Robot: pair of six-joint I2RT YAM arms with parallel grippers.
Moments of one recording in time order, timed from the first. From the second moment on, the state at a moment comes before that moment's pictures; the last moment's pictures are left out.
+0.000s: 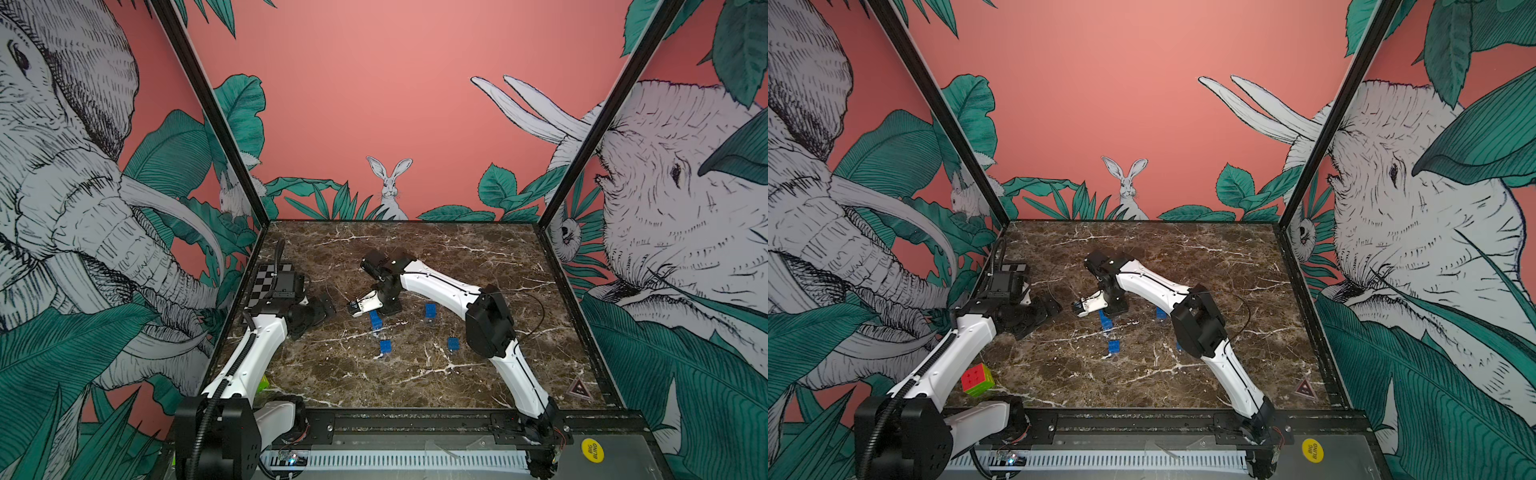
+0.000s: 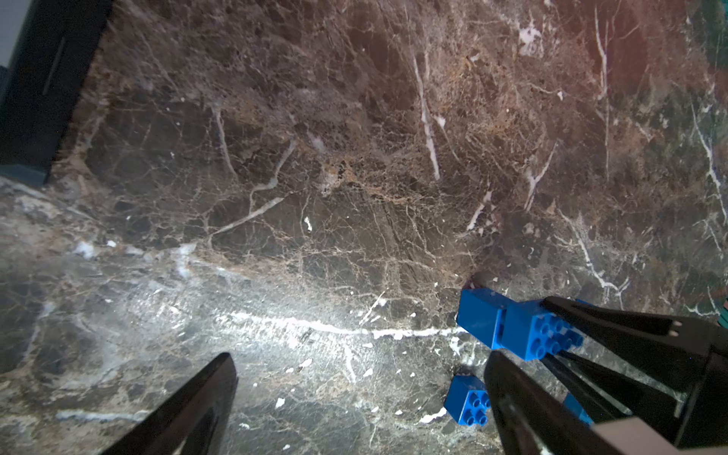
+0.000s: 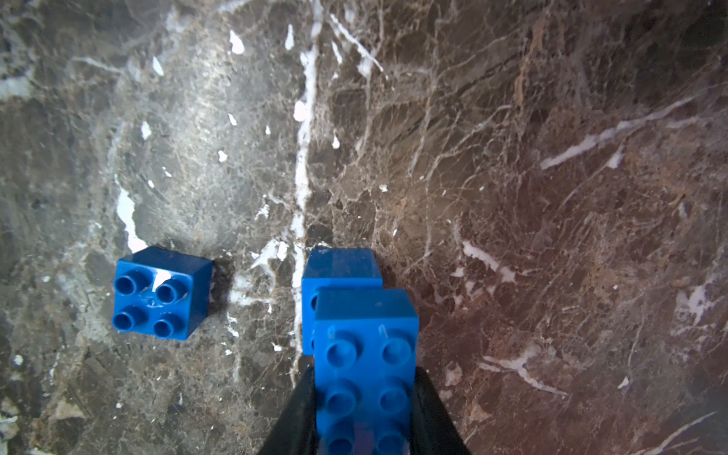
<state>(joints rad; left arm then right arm) -0.08 1.14 0.78 -0.74 0.20 -0.59 0.88 2.33 2.11 -1.14 -0.15 -1.09</state>
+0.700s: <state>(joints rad) -0.08 1.14 0.78 -0.74 0.19 -0.58 0.89 2.31 2.07 -1.14 -0.16 -1.06</state>
